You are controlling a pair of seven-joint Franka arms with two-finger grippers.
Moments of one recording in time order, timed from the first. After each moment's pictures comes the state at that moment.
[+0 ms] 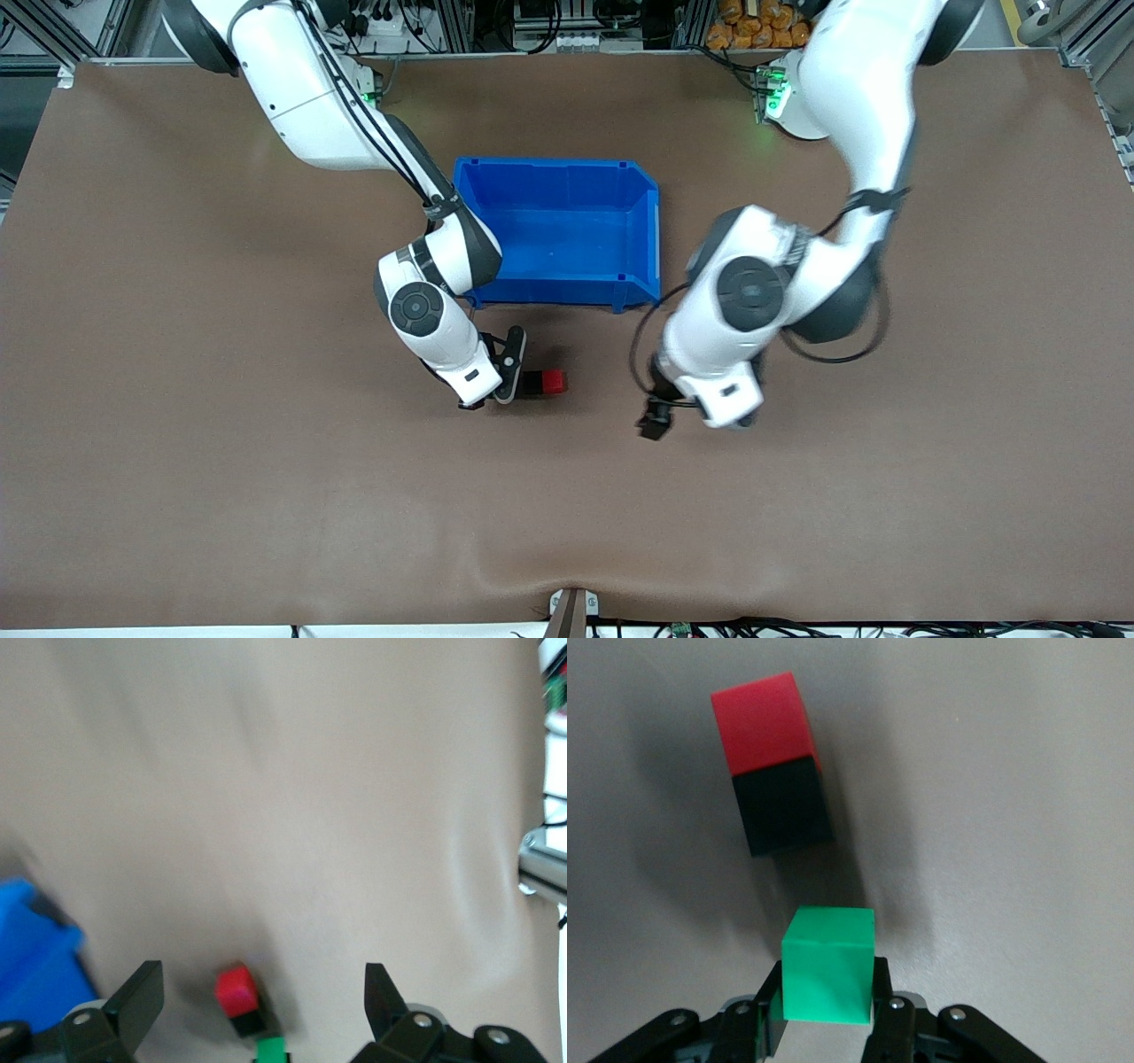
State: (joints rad) left arm -0.44 0.70 -0.06 -1.09 -0.05 1.86 -1.71; right arm 0.54 0.77 -0.01 -1.57 0.11 2.43 -0.92
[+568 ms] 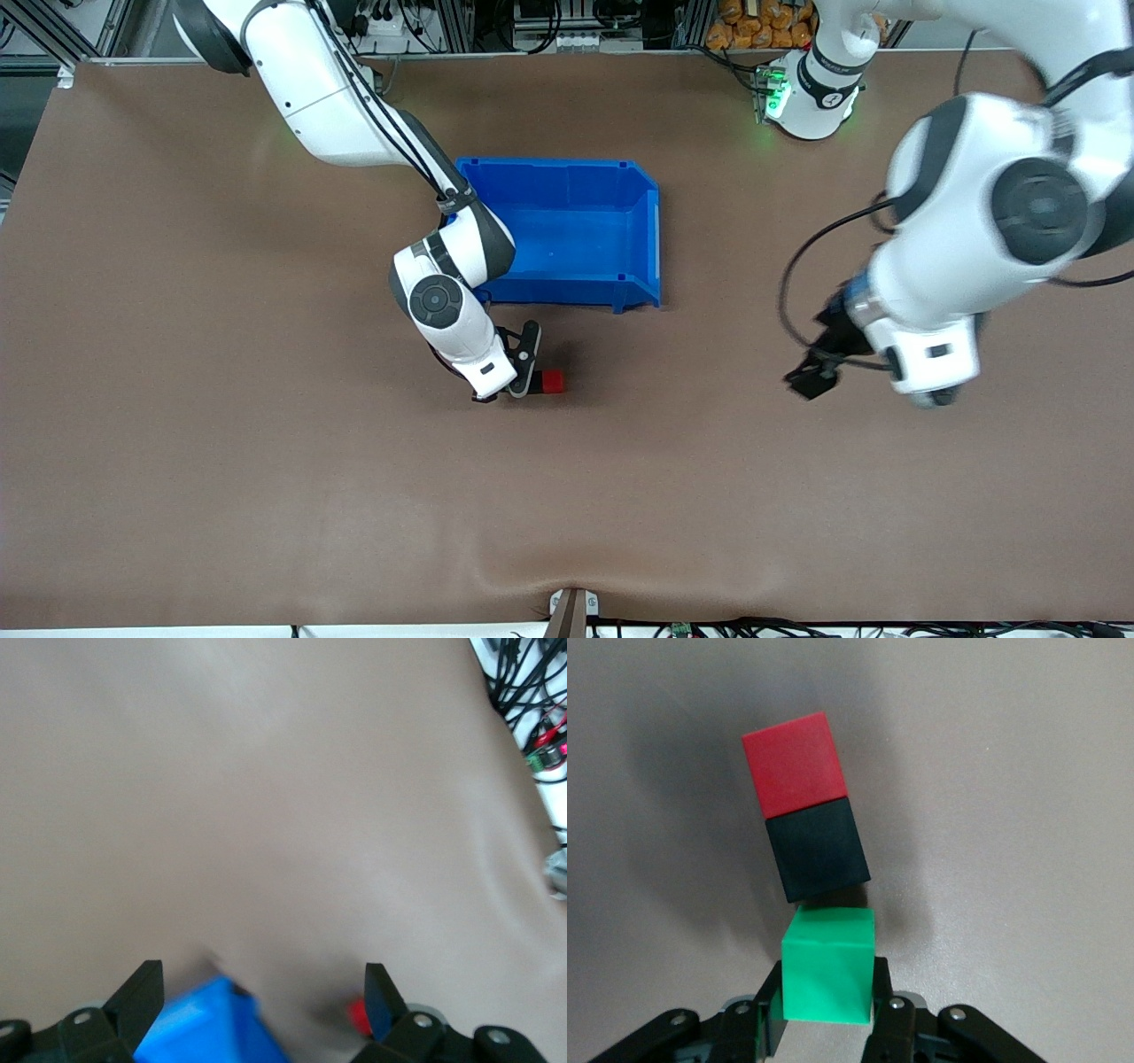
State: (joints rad) left arm -0.24 0.46 -0.06 -1.12 -0.01 1.55 -1.20; right arm 0.57 0.78 -0.01 -1.57 0.11 2.43 -0.89
